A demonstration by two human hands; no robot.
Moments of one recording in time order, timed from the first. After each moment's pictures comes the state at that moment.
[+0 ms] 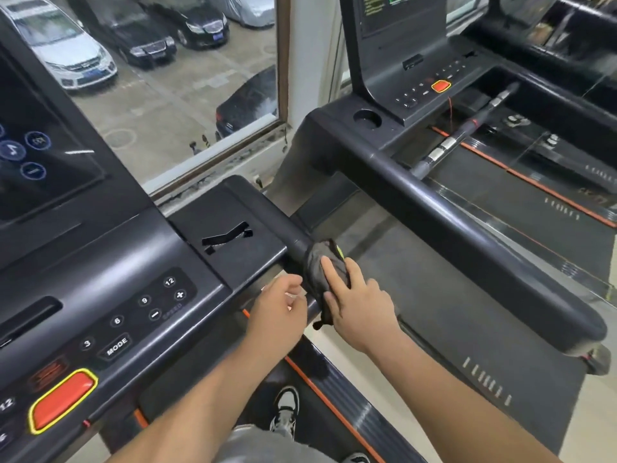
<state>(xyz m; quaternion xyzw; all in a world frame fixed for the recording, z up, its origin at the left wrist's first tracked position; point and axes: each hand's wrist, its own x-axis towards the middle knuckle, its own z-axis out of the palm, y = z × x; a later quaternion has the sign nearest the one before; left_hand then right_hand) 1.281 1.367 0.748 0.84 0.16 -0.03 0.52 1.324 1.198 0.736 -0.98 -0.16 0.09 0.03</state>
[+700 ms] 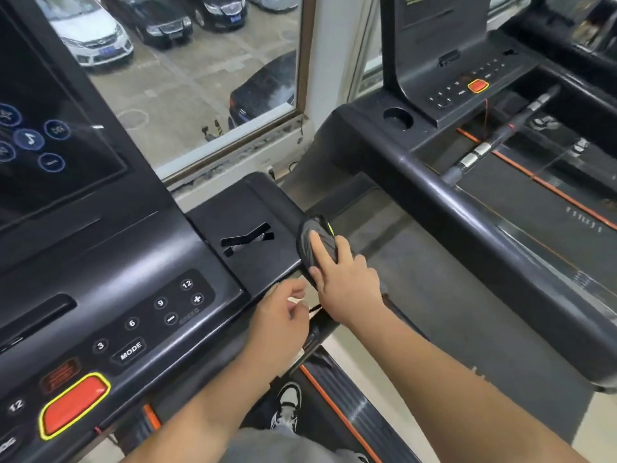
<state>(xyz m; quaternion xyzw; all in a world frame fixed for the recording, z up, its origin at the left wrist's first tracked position) 1.286 1.396 0.732 0.82 0.19 -0.03 0.54 1.377 1.271 0.736 -0.98 -0.16 0.09 0.02</state>
